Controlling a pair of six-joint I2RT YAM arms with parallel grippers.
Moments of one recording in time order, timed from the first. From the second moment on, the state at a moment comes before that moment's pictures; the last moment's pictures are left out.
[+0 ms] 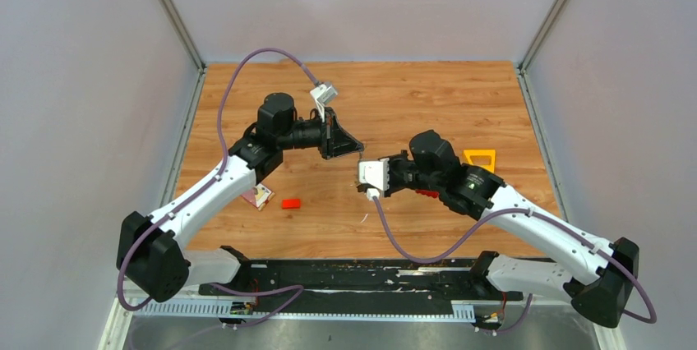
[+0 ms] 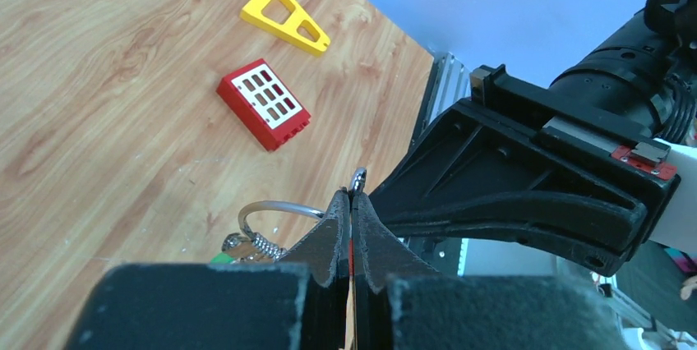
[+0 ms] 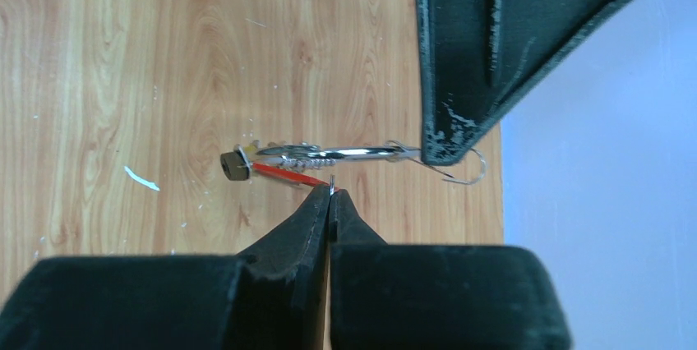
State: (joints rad) left arm -0.57 1.26 1.00 0.02 0.75 -0.41; right arm 0.88 1.07 0.98 -0.38 -0.27 -0.89
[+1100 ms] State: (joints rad) left arm -0.60 1.26 1.00 -0.02 0.72 -0.42; right arm 0.90 1.04 0.97 -0.31 -0.15 -0.91
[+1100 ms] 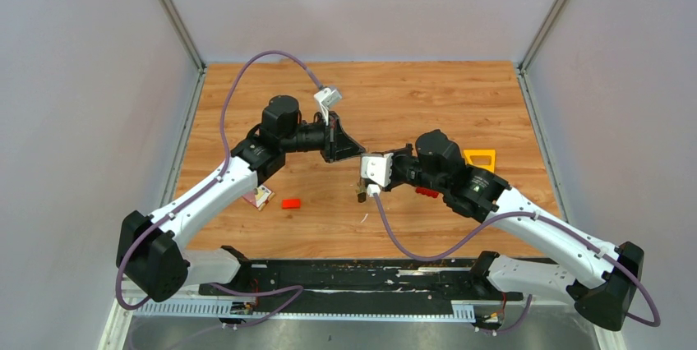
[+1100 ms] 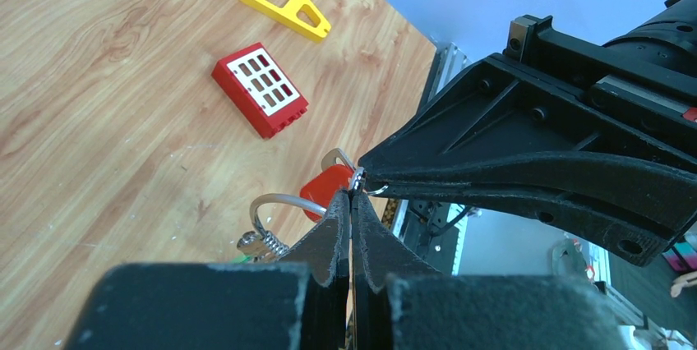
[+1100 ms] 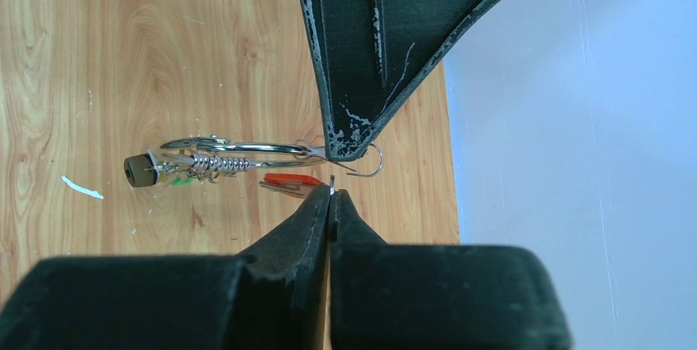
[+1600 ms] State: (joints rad) left arm -0.60 1.26 0.99 0.01 0.71 -0.43; right arm 0.90 1.04 0.97 -0.31 -0.15 -0.91
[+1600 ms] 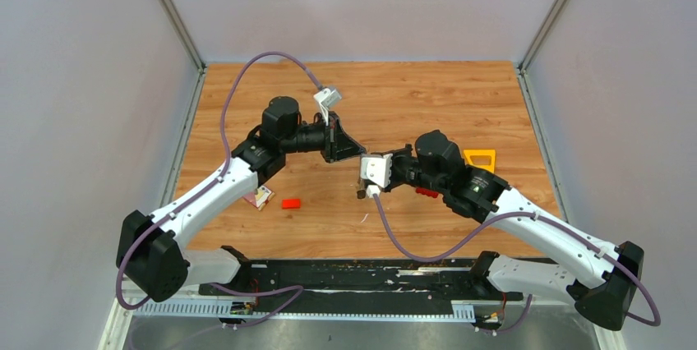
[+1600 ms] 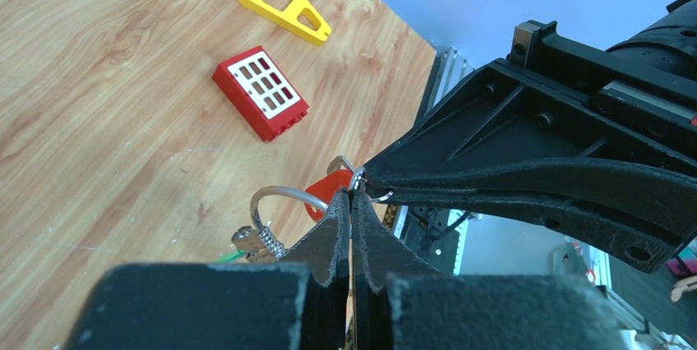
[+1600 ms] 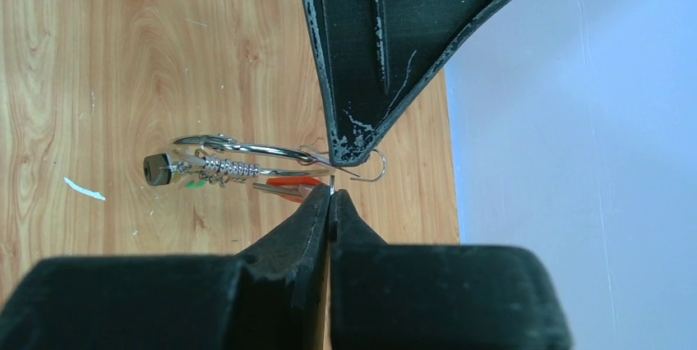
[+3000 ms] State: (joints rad) left arm -0.61 1.25 0.97 0.03 0.71 -0.44; right arm 0.91 1.04 0.97 -0.29 -0.11 -0.88
